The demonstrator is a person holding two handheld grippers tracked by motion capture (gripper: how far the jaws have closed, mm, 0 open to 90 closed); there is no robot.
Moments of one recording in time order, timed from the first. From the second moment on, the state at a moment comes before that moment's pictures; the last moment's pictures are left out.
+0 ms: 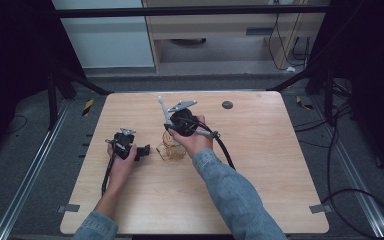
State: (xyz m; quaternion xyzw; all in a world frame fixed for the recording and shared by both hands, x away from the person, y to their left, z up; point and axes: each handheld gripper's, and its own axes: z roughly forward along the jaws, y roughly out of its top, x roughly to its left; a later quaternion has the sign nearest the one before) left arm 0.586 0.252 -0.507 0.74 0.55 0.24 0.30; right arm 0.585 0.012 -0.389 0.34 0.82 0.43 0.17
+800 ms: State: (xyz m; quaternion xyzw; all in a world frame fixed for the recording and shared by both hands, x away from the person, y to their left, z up) left arm 0.586 0.252 -0.507 0.74 0.55 0.24 0.30; right arm 0.584 0.010 -0.398 0.34 0.82 0.42 0.17
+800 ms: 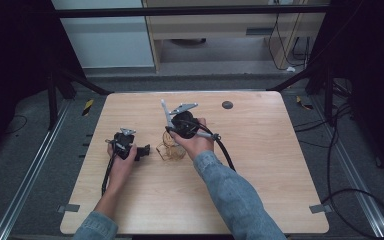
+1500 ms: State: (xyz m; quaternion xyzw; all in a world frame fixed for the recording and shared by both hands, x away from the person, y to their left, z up) left arm 0.587 0.252 -0.507 0.74 0.55 0.24 0.30; right arm 0.582 0.013 -0.403 0.33 0.83 0.41 0.16
